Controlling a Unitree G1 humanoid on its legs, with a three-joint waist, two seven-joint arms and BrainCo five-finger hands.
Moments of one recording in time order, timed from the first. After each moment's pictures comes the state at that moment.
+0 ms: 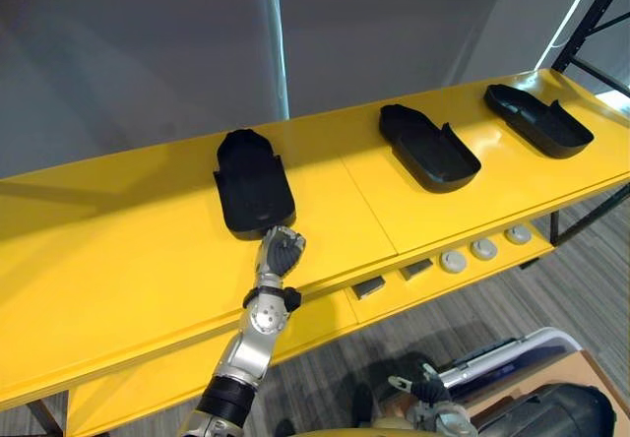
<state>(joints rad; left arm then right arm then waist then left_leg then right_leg) -0.15 0.06 -0.20 0.25 0.45 -0.01 0.33 0.10 -0.03 -0.06 0.88 0.02 -0.07 -0.08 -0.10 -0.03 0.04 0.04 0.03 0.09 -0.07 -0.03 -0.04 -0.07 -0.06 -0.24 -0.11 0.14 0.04</state>
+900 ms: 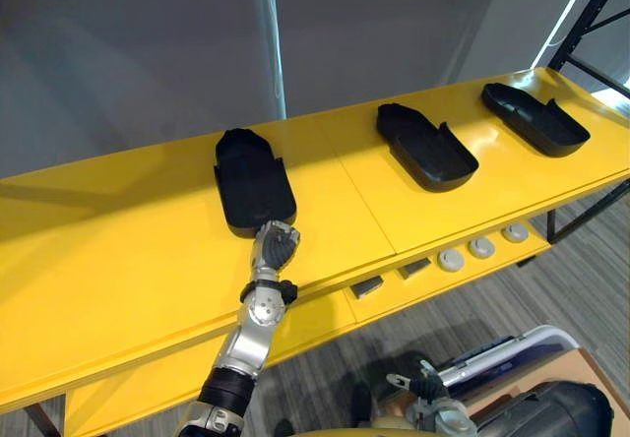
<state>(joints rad) -0.15 0.07 -0.19 0.23 0.43 -0.01 0.33 0.10 -0.03 -0.06 0.88 0.01 -0.07 -0.06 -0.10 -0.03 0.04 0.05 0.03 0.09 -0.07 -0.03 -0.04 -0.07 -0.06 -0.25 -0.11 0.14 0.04</state>
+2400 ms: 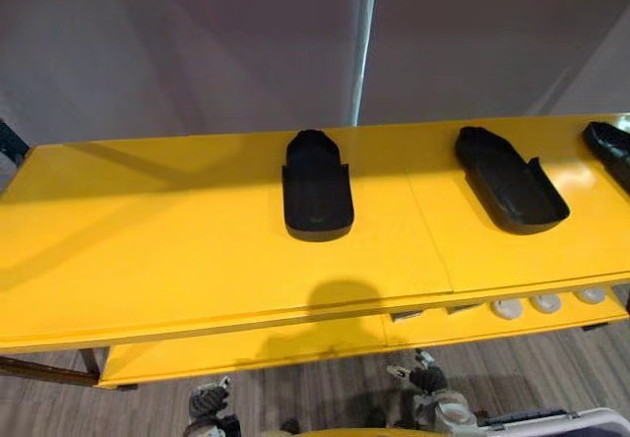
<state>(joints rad) 0.25 0.02 0.20 0.68 0.05 -0.05 0.26 0.05 -0.04 -0.08 0.86 0.00 -0.06 -0.09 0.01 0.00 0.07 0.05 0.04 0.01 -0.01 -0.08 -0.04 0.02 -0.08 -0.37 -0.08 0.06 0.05</state>
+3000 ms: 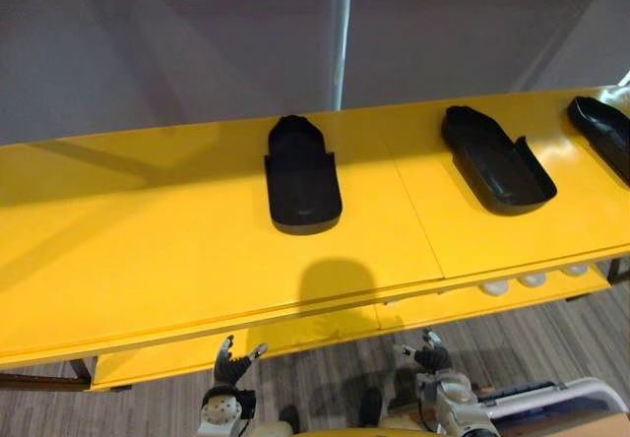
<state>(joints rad) 0.16 0.06 0.04 0.68 0.13 -0.06 0.24 -0.03 -0.05 -0.10 0.86 0.01 -0.07 -0.12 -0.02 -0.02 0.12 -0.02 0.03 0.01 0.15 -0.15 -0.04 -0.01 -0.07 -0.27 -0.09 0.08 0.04</state>
